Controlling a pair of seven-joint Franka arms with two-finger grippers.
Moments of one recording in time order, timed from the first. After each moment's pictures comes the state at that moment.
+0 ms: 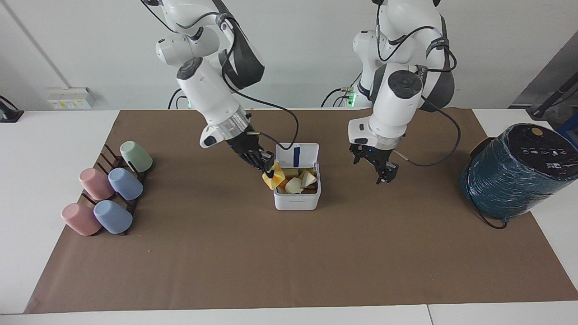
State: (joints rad) left arm -0.40 0.21 0.06 -1.72 0.00 1.91 0.50; right arm 0.48 0.22 -0.05 -1.80 0.49 2.42 0.82
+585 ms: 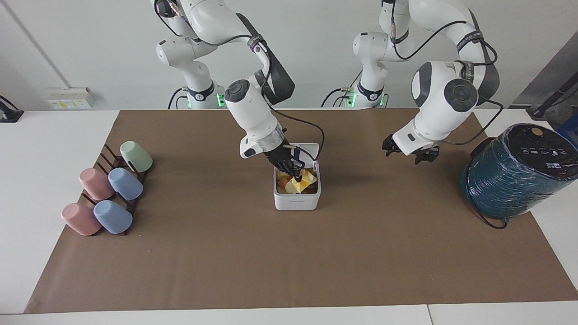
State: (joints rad) left arm -0.22 0.15 0.06 -1.75 0.00 1.68 0.21; right arm 0.58 0.32 -0.05 -1.81 0.49 2.47 0.87
